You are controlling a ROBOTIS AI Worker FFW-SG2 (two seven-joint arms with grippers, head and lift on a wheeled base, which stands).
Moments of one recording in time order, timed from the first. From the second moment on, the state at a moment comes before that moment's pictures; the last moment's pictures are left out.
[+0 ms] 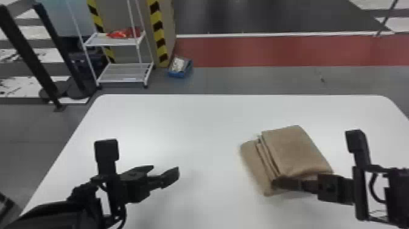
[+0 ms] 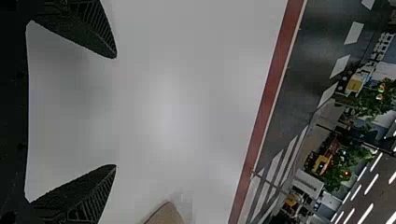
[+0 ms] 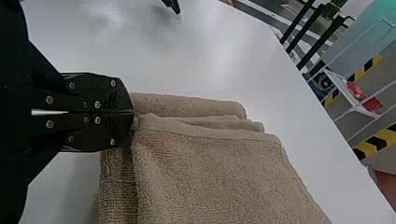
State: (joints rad) left arm 0.20 0.00 0.20 -2.00 0.10 0.91 -0.54; right arm -0.04 -0.11 -0.18 -1.92 -0.14 1.49 0.82
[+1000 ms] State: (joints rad) left arm 0.22 0.00 0.20 -2.02 0.10 0.90 -0.55; right arm -0.16 -0.22 -0.38 -1.84 0.06 1.41 0.89
